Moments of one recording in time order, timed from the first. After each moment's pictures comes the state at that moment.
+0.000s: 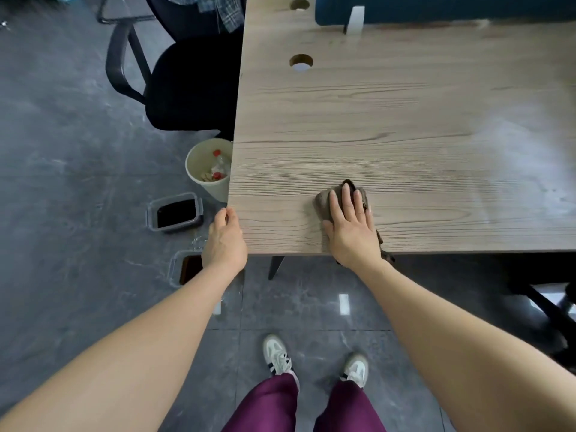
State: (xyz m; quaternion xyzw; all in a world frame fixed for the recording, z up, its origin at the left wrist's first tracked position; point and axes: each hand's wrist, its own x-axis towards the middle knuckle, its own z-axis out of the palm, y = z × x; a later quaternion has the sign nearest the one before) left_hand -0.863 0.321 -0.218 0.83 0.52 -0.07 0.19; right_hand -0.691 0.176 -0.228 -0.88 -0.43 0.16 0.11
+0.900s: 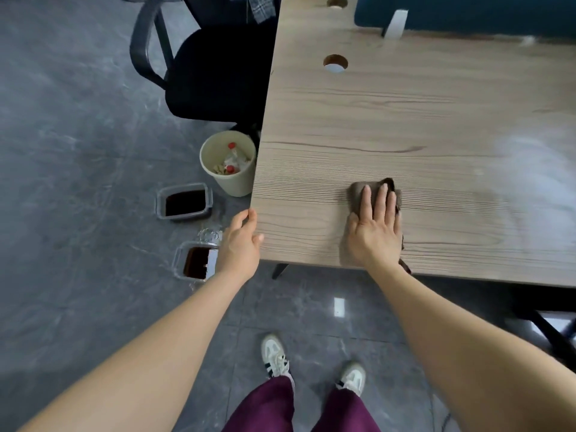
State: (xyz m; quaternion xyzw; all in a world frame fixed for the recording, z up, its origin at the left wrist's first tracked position) left_hand -0.881 0.338 -0.234 0.82 0.48 0.02 0.32; right_hand -0.687 0.208 -0.231 -0.93 -0.33 0.14 0.08
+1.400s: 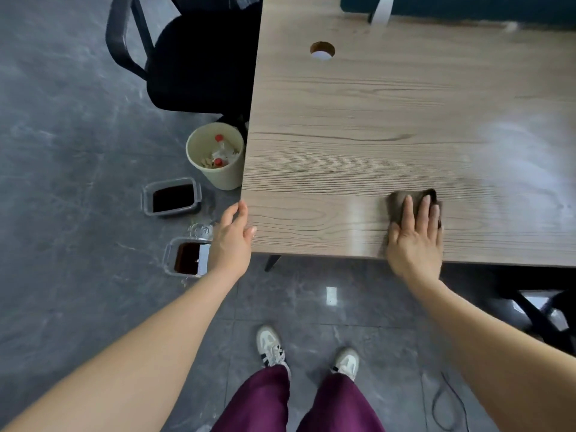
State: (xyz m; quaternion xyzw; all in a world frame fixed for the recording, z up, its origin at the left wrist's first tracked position) left_hand -0.886 0.332 -0.234 0.81 0.48 0.04 0.34; right_hand -0.658 0.132 -0.229 -0.96 -0.23 0.13 0.07
